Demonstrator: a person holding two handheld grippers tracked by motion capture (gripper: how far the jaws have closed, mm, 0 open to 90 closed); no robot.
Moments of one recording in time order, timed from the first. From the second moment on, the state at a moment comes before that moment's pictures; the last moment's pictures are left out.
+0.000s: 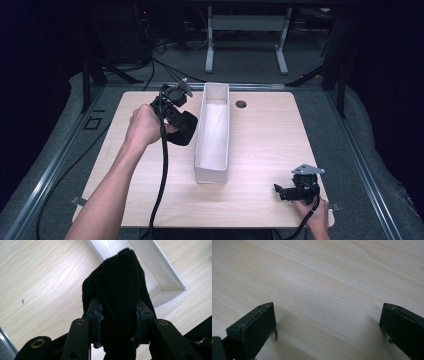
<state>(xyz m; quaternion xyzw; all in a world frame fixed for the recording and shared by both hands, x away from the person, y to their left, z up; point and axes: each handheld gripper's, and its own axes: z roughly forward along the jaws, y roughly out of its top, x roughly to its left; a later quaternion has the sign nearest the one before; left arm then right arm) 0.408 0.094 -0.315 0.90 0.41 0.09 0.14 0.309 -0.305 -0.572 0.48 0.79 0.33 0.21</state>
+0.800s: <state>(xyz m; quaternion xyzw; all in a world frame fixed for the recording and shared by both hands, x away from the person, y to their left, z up) 0.417 0.048 -0.313 0.91 0.39 0.09 0.12 0.309 -0.305 -0.572 0.48 0.79 0.33 0.21</state>
